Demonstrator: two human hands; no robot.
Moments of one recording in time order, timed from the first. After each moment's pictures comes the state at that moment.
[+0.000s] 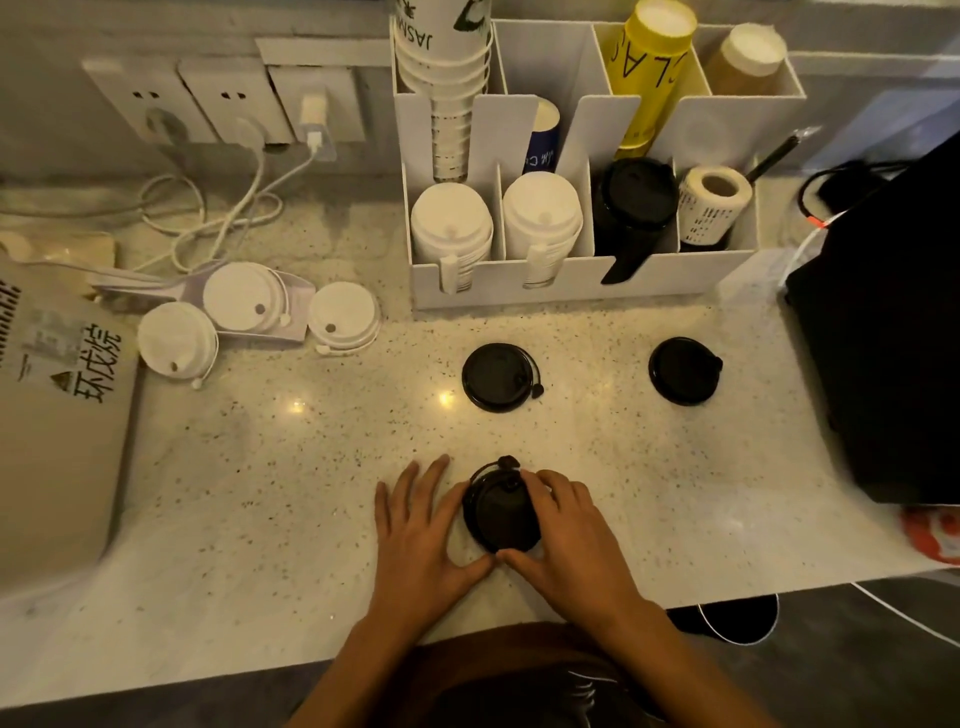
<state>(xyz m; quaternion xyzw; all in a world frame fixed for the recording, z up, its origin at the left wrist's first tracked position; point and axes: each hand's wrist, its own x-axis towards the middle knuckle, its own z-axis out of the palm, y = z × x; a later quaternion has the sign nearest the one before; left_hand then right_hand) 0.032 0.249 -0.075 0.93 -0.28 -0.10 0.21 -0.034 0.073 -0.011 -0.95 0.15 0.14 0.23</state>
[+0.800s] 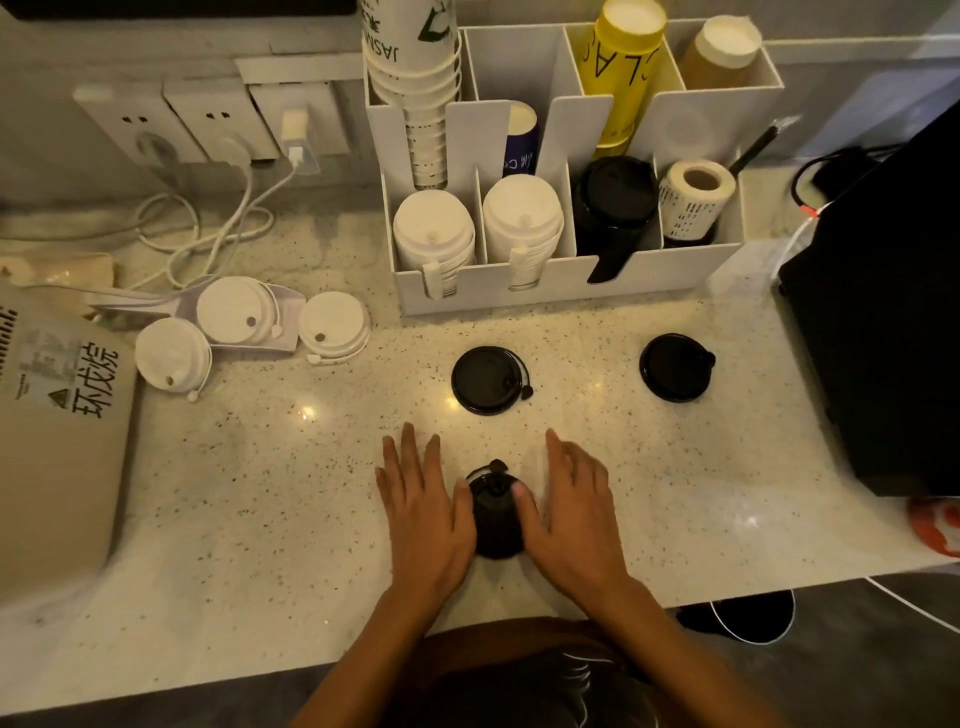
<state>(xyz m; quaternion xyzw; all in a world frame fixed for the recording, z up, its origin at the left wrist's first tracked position) 0.045 0.206 -0.057 0.94 -0.12 -0.13 0.30 -0.026 0.060 -0.029 -0.92 0.26 0.06 0.28</state>
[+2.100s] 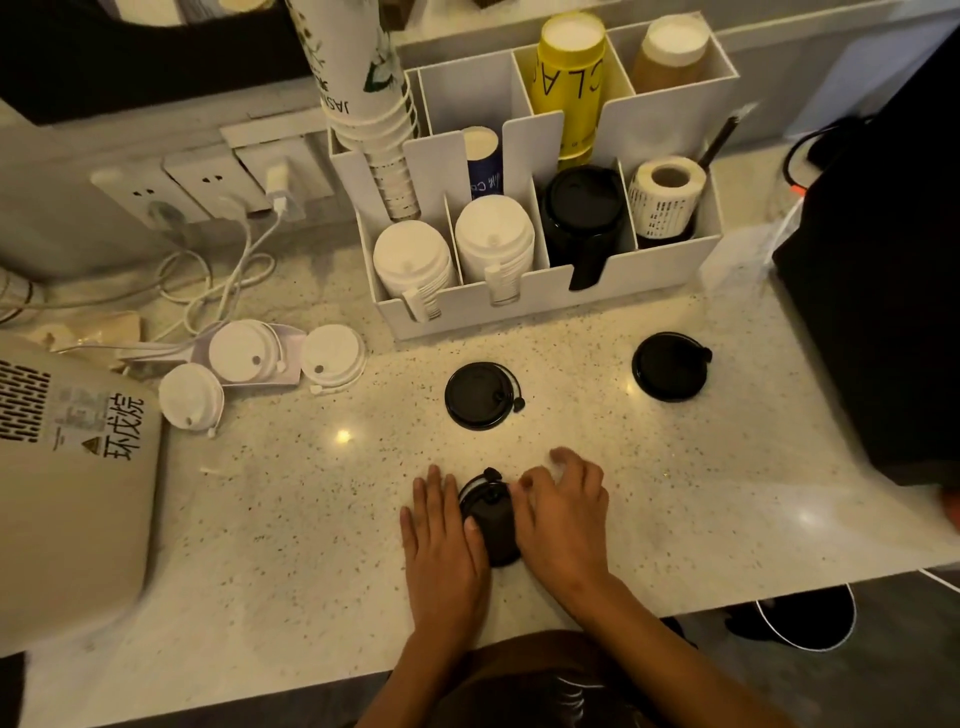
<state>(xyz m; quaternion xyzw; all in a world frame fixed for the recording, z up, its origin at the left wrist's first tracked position) 0.011 0.201 -0.082 0.97 -0.15 -0.08 0.18 -0.014 0.060 -0.040 -0.93 0.30 0.02 0.23</state>
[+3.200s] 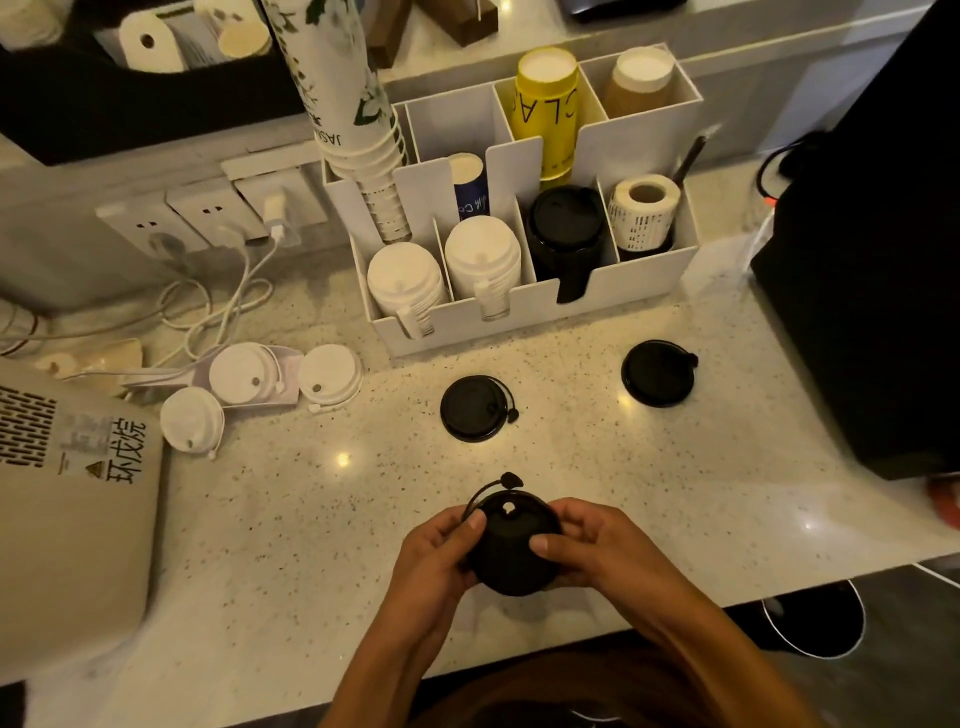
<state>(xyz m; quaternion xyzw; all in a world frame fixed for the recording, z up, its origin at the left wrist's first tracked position) 0.036 0.195 0.031 0.62 0.10 -0.40 0.66 -0.049 0.017 0.047 -0.55 0.30 0.18 0.76</state>
